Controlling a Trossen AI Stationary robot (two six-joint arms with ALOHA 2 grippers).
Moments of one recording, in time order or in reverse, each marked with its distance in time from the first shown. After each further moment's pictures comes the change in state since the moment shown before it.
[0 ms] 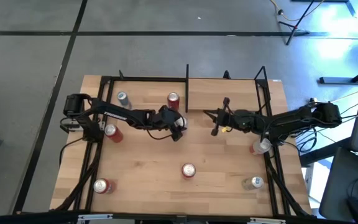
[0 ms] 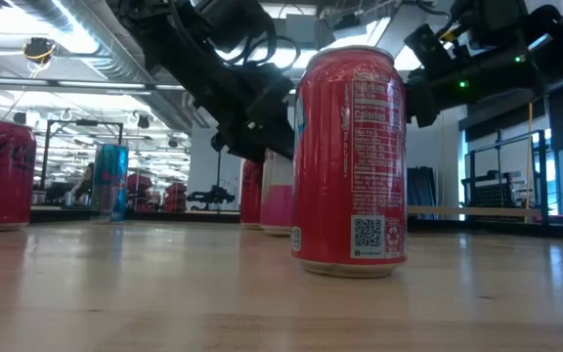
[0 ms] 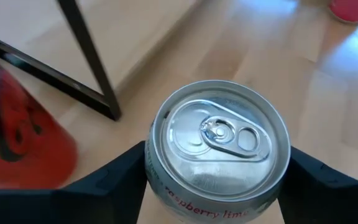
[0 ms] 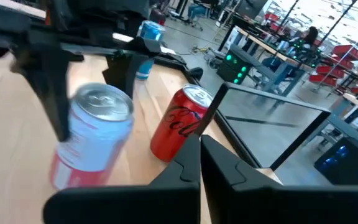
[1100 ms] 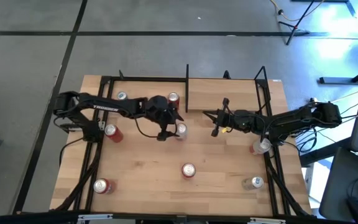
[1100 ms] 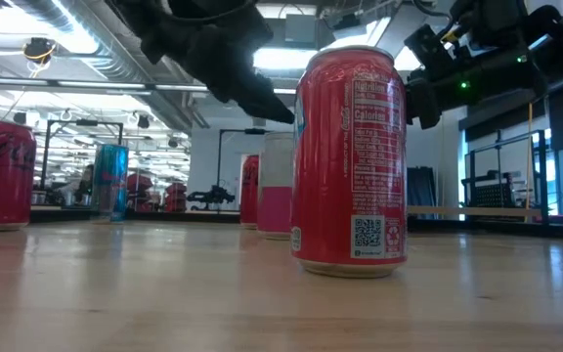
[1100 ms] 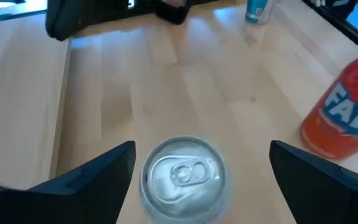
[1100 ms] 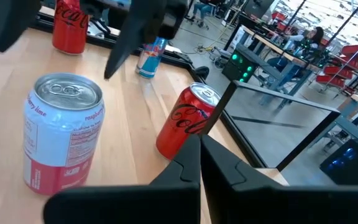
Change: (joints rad) left arm 0.129 -0.136 0.002 -0.060 0.597 0.638; right arm 0.000 -0.001 0.000 -0.013 -0.020 0.000
